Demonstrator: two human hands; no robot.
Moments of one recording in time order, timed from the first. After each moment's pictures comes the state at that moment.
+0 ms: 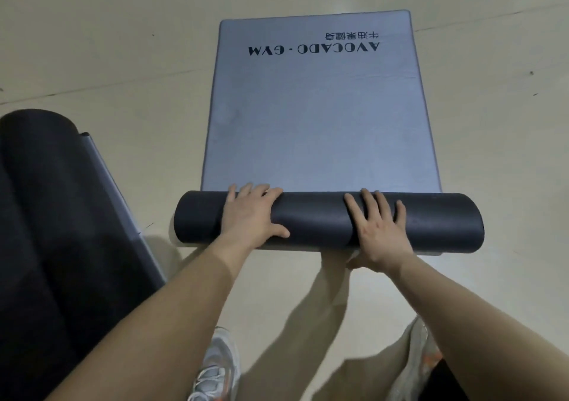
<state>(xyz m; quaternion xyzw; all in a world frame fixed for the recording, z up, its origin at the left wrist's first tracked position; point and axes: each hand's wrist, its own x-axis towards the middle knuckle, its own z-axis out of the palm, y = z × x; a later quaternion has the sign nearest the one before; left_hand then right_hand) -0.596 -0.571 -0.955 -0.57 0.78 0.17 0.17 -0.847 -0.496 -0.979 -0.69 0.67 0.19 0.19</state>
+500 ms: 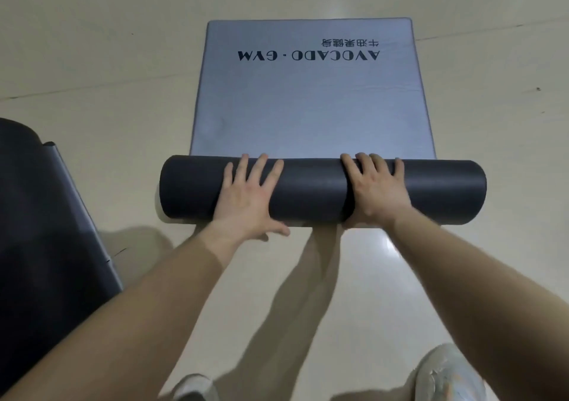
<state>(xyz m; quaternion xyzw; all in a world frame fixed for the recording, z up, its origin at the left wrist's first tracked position) -0.611 -0.654 -0.995 -0.54 0.83 0.07 0.14 -0.866 -0.629 -0.985 -0.72 0.67 0.17 0.10</state>
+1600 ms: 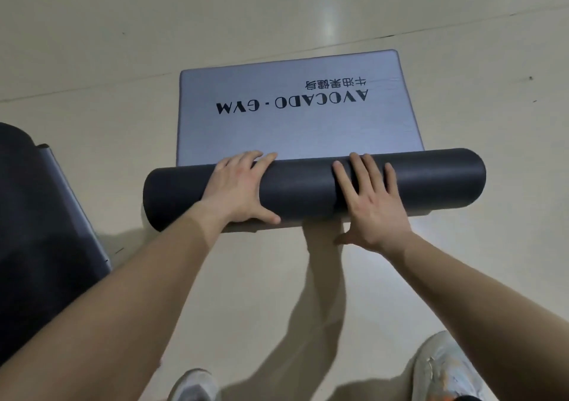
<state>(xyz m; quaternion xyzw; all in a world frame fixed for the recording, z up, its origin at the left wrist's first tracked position) -0.605 -0.668 -0.977 -0.52 0.84 0.13 0.12 -0.858 -0.578 -0.979 -0.74 0.65 0.12 0.08</state>
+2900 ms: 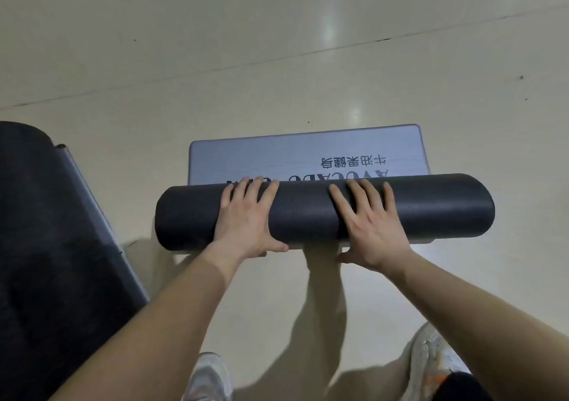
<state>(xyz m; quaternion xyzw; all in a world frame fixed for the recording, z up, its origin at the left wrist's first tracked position) -0.603 -0.591 -0.975 -0.55 0.82 0.10 0.15 -0.844 -0.532 -0.968 -0.75 0.64 0.13 0.10</state>
